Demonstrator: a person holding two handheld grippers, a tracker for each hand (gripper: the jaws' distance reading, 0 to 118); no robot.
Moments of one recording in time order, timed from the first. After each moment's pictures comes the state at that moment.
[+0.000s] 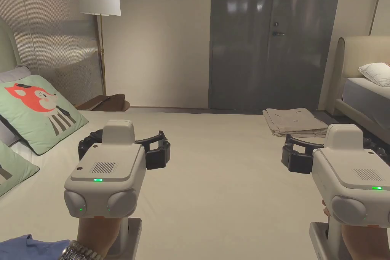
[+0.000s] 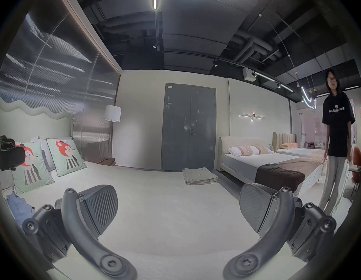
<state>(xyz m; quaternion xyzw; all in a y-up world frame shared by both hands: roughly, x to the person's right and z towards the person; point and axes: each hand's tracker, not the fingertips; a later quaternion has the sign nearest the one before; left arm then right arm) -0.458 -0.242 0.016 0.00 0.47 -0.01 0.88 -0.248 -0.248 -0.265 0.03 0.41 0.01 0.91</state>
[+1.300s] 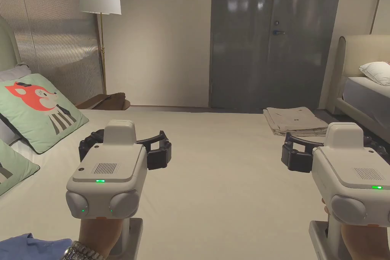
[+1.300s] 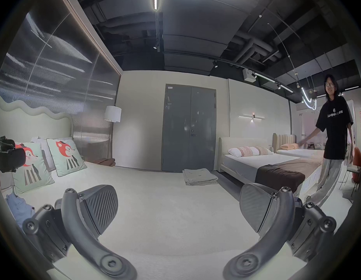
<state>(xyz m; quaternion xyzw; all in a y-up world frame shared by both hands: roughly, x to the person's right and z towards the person) -0.456 -0.244 0.014 0.00 0.47 -0.01 0.88 -0.249 -0.246 -0.263 0.03 0.41 0.01 0.91</state>
